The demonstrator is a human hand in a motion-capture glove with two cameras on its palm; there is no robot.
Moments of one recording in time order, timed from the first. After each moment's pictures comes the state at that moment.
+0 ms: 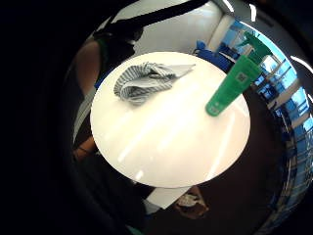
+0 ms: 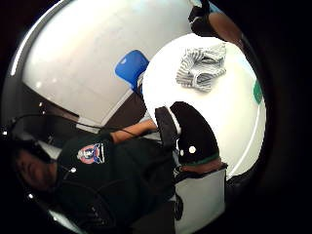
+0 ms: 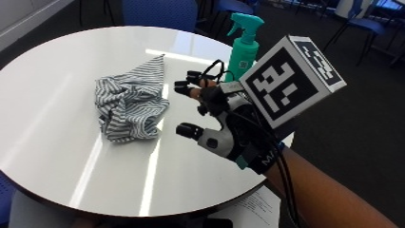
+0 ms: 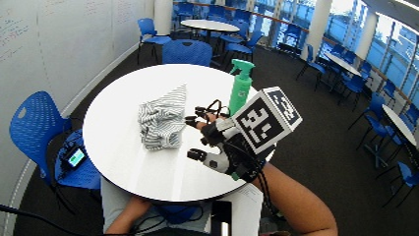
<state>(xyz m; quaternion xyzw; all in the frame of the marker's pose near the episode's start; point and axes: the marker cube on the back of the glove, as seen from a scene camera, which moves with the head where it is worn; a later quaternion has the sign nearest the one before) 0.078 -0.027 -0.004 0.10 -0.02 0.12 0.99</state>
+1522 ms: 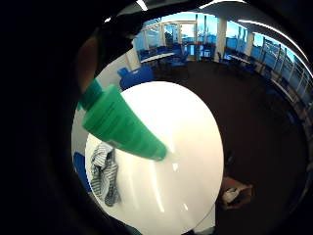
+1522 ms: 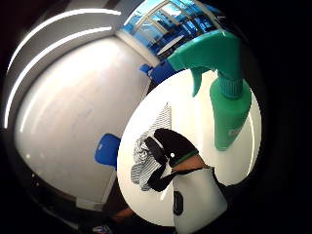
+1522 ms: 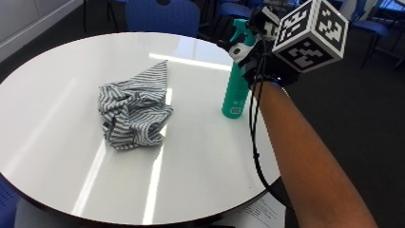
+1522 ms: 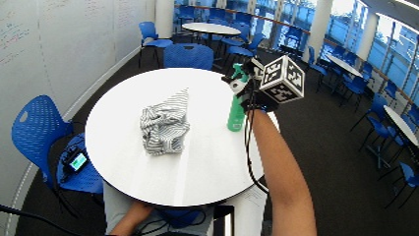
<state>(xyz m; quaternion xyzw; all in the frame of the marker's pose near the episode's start) 0.275 -0.072 -0.036 0.27 0.05 0.48 0.83</state>
